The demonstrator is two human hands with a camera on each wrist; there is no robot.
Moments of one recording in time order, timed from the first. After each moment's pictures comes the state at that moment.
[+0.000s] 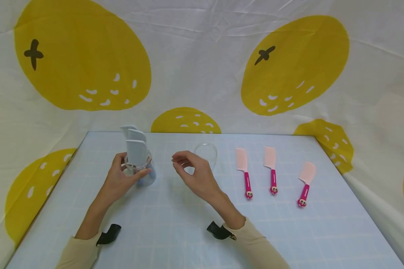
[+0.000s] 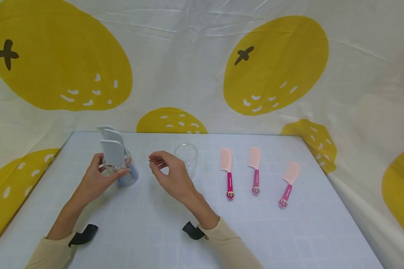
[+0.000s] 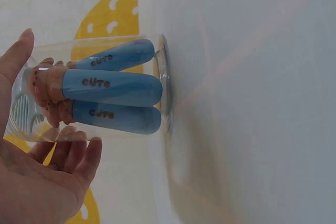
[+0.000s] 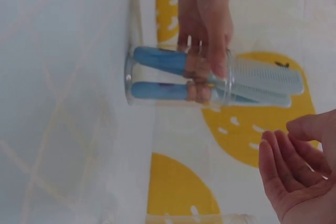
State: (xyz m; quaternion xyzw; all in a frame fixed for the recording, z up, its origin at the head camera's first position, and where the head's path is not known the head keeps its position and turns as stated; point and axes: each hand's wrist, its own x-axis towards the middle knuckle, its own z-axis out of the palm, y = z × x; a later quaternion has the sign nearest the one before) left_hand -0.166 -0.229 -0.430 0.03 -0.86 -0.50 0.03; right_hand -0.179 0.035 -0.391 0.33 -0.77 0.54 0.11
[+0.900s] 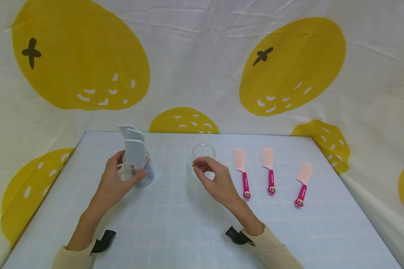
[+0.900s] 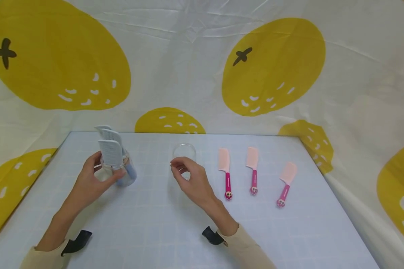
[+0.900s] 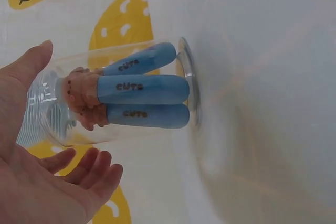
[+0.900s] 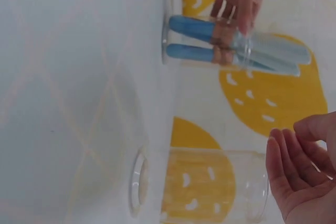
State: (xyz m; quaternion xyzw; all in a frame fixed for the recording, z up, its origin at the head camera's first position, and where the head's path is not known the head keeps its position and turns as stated) left_hand -0.146 -0.228 -0.420 -0.01 -0.89 -0.46 0.09; right_hand -0.173 0.088 -0.407 0.29 -0.80 0.51 0.13
